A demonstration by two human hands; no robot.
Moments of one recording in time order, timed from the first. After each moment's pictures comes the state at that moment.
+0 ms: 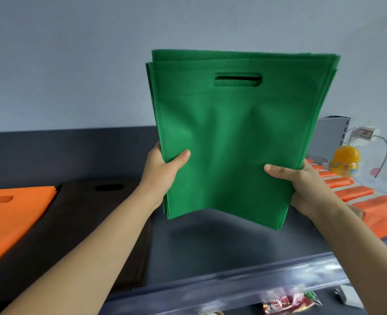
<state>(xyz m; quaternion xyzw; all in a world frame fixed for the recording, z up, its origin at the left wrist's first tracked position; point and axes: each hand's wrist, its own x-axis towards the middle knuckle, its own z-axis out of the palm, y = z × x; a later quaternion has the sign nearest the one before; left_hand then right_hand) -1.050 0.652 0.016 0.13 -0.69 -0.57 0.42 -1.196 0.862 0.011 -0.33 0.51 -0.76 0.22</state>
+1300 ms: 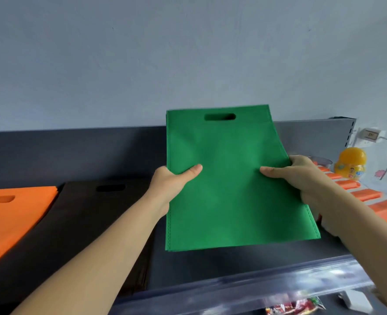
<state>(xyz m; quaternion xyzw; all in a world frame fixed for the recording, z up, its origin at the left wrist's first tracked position) -1.064 0.638 -0.011 0.26 -0.70 -0.60 0.27 -1.223 0.846 0.024 -0.21 0.71 -0.65 0.18</state>
